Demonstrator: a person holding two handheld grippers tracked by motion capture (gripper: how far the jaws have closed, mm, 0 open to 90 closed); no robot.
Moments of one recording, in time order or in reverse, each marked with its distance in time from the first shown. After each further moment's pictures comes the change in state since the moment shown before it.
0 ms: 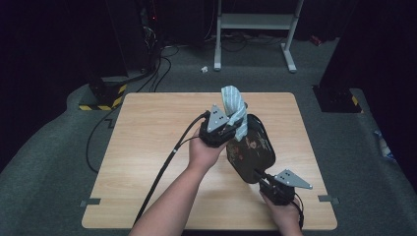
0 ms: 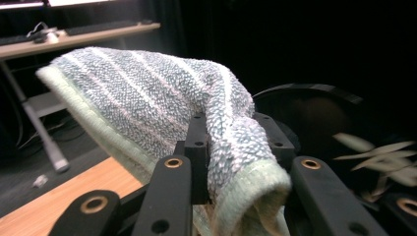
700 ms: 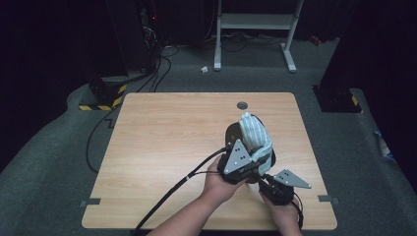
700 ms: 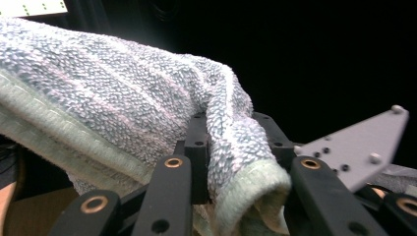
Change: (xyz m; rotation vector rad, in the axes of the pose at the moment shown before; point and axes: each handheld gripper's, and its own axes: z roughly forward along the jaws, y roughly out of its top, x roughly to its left) left arm -0.096 -0.017 -0.021 -0.070 -0.222 0.073; right arm 0.000 -0.001 0.002 0.012 0.000 -0.003
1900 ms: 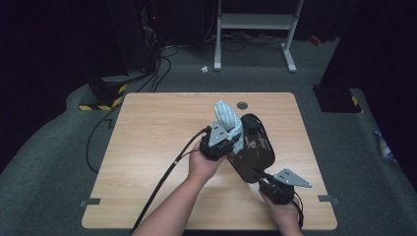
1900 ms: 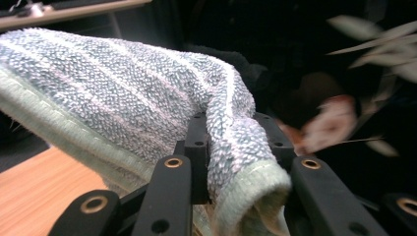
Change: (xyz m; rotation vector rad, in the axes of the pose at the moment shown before) left arm 0.091 -0.040 0.005 0.143 0.219 -0.073; right arm -0.001 0.001 0.000 0.001 0.012 0.000
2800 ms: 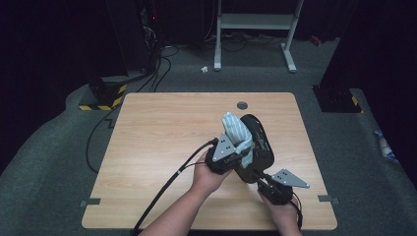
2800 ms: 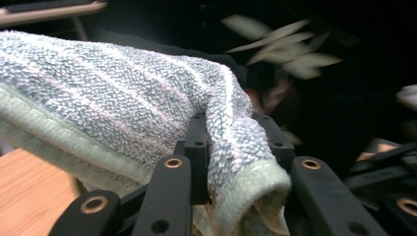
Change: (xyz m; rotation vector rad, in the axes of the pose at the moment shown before) left arm -0.051 0.004 -0.018 -0.059 -0.162 0.041; right arm 0.004 0.000 0.002 0.007 -0.010 -0.025
